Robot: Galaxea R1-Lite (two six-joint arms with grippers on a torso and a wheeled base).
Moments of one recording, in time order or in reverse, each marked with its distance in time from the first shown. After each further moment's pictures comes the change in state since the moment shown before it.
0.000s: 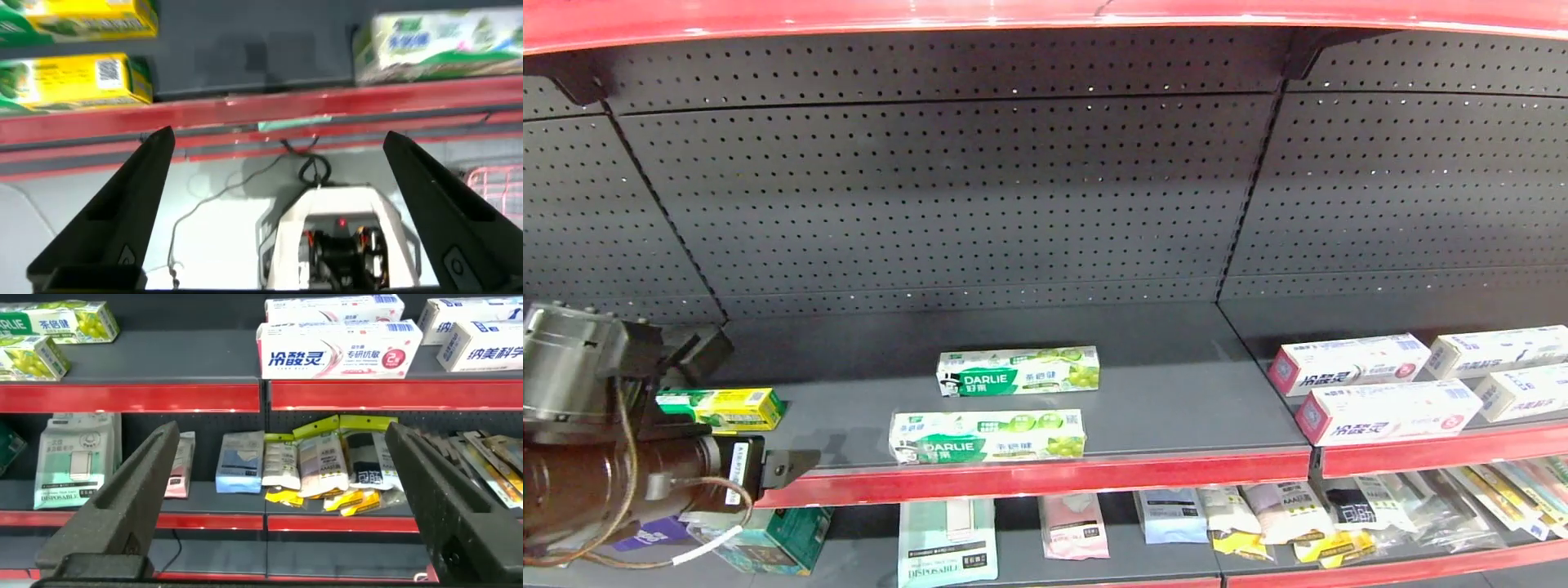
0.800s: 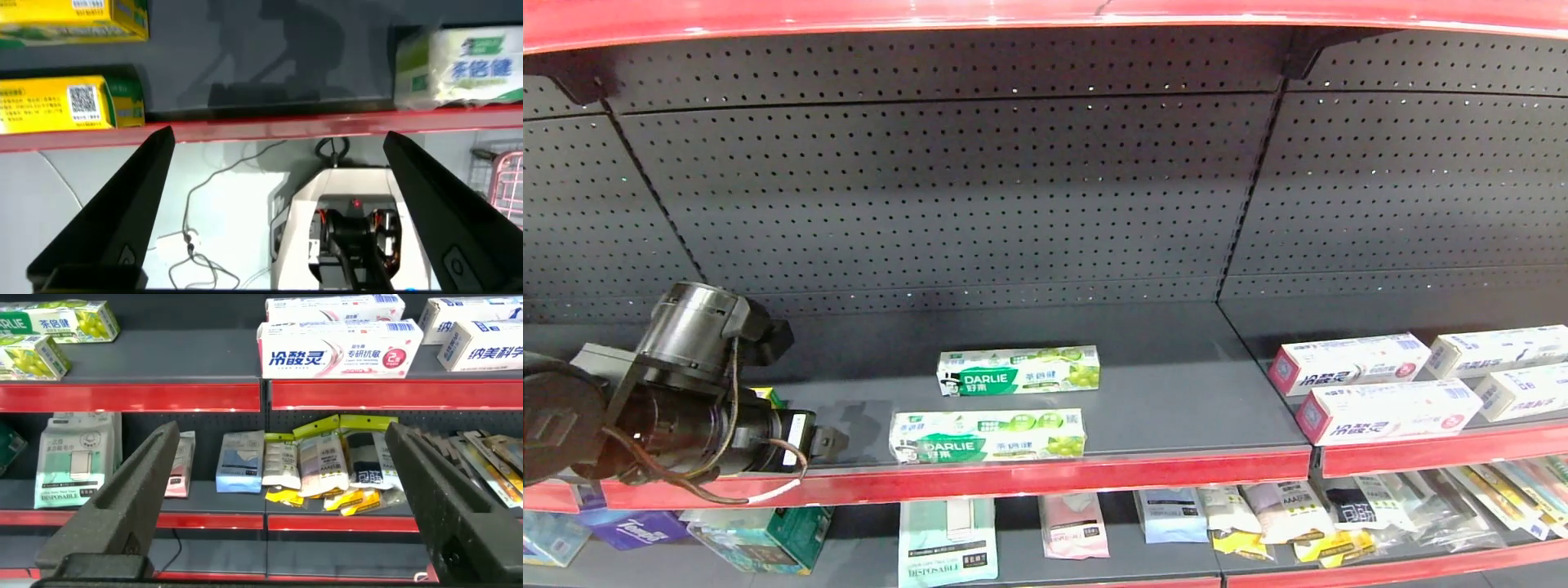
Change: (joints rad) left arm 0.013 0.244 -0.139 0.029 0.034 0.000; right arm 0.000 0.001 0.000 0.000 0.000 0.000
